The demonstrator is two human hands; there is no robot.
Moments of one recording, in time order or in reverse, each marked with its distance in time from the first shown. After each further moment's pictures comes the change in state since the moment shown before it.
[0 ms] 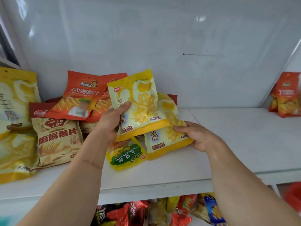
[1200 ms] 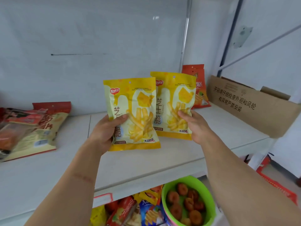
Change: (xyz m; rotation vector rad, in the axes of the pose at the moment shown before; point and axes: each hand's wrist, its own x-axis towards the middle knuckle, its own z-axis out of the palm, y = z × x) left_hand 0.010 -0.189 0.384 0.125 -0.273 -0.050; right_hand -0.091 -0.006 -0.431 0.133 0.411 -0.298
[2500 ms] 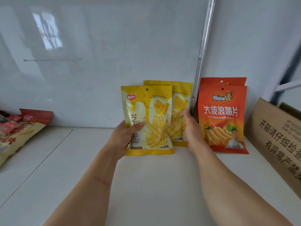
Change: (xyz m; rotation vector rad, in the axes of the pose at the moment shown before) left_hand 0.206 -0.050 0.112 0.018 0.232 0.069; right_hand 0.274 0.028 -0.033 -0.063 -0.171 0.012
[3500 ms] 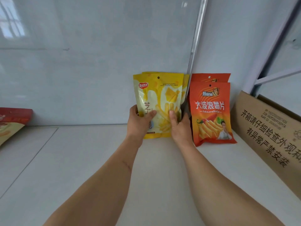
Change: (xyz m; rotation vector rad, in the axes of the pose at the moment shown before) left_hand 0.034 -0.017 0.052 0.156 0.262 0.155; right_hand -0.024 0.016 0.022 -0.386 0.284 -0.226
